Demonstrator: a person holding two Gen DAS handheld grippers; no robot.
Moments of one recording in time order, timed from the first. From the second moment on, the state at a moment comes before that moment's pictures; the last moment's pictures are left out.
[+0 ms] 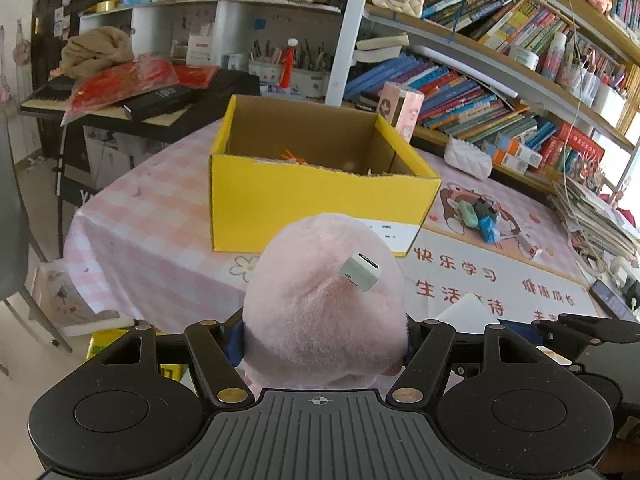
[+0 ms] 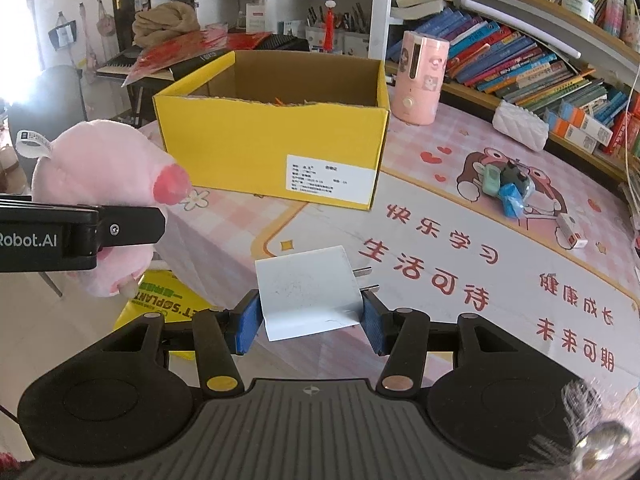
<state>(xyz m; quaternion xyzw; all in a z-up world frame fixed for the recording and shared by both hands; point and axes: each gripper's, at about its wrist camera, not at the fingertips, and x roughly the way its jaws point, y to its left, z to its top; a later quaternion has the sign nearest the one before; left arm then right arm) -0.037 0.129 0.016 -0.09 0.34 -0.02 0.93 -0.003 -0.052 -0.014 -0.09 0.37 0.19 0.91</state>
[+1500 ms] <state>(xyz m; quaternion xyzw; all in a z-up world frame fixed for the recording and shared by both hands) 0.148 0.140 0.040 -0.05 0.30 0.05 0.95 0.192 0.005 0.019 -0.15 0.29 0.27 0.90</state>
